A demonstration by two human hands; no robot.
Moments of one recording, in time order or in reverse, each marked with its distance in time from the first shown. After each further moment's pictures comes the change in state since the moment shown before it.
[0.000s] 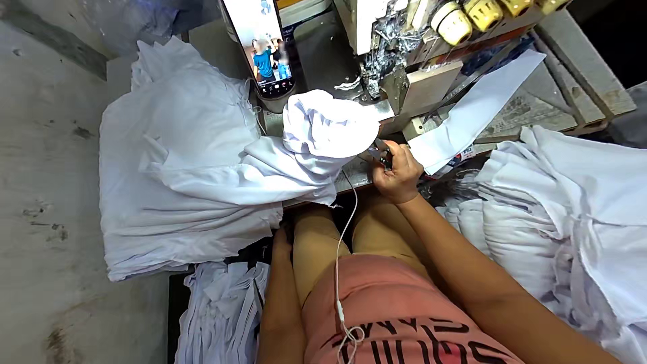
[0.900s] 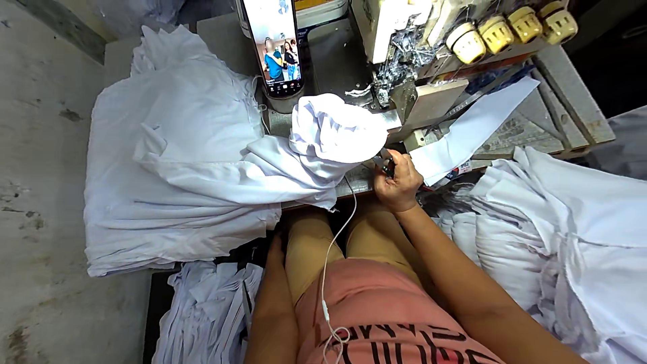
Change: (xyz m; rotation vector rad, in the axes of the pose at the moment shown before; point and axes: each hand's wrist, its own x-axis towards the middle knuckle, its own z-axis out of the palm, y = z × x) left_hand -0.028 -0.002 -0.003 0.268 -0.027 0.038; right_hand 0.002 0.000 0.000 -0.007 0.021 -0.037
